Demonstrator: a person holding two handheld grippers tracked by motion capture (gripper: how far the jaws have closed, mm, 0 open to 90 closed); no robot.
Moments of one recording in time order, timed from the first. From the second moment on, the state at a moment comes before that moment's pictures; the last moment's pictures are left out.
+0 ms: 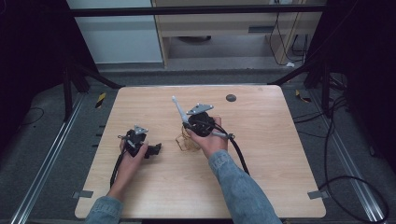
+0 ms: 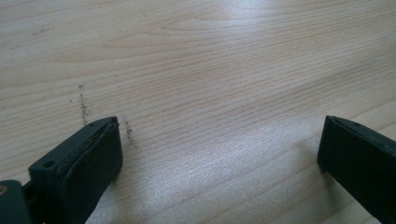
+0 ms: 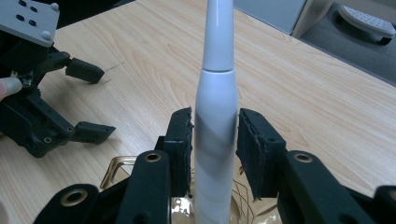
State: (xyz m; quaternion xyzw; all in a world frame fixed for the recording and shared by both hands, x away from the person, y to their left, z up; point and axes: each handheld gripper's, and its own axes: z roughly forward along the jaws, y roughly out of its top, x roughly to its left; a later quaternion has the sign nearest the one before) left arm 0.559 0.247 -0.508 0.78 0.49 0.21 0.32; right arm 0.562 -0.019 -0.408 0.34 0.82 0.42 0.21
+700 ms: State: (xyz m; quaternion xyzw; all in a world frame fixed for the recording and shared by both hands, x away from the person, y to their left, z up) left arm 0.559 0.247 -0.508 0.78 0.49 0.21 0.32; right arm 0.557 -0.025 -0.405 0.34 0.81 0.42 0.21
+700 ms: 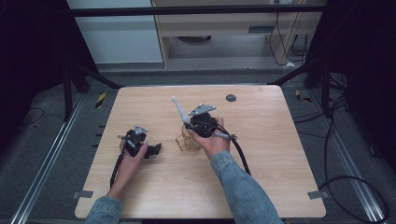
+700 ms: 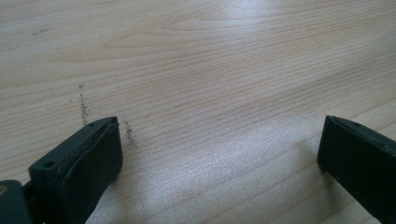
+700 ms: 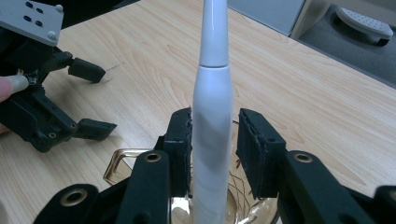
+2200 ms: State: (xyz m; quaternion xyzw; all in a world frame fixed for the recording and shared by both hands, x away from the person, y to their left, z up) left arm 0.559 0.247 -0.508 0.78 0.49 0.21 0.32; right arm 0.540 -0.036 -0.391 0.34 0.80 0.43 0.23
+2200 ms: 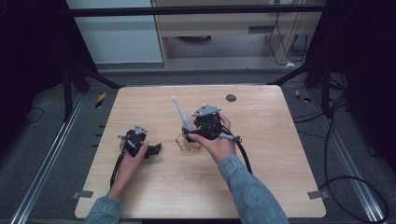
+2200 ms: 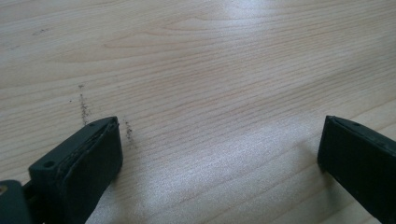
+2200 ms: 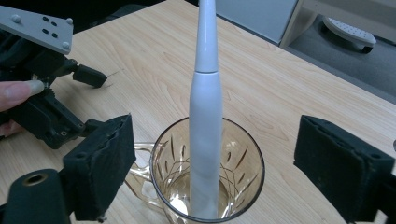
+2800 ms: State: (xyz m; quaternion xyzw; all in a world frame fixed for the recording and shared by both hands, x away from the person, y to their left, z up) left arm 0.559 0.247 -0.508 0.78 0.49 0.21 0.32; right arm 0.532 -0.049 -0.392 0.34 0.80 0.43 0.23
